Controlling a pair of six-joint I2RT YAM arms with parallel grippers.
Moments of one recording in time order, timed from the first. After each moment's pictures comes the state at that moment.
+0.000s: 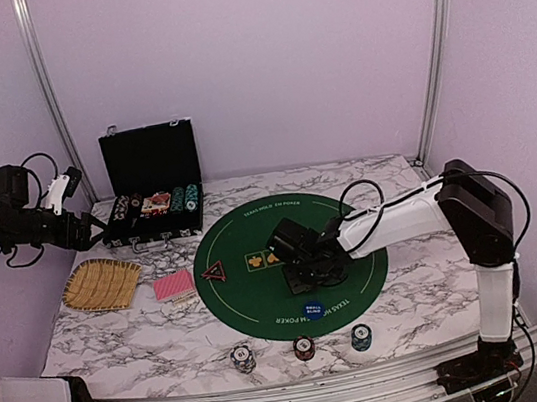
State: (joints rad) left arm 0.07 1.13 1.15 -0.84 0.47 0.32; right arm 0.96 1.99 1.28 -0.44 0.36 0.60
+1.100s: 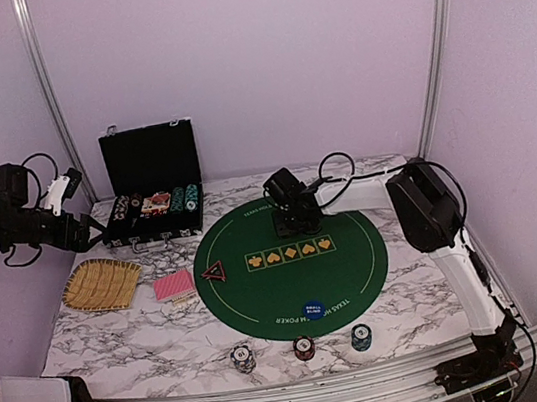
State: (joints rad) left arm 0.07 1.14 1.18 -0.89 0.44 0.34; right arm 0.69 2.39 1.86 -0.41 0.32 0.43
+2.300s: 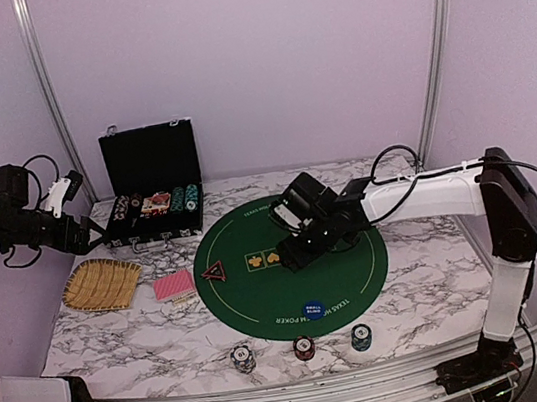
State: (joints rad) left arm 0.07 1.14 1.18 -0.92 0.45 0.36; right arm 0.86 1.85 1.36 -0.49 0.11 0.25
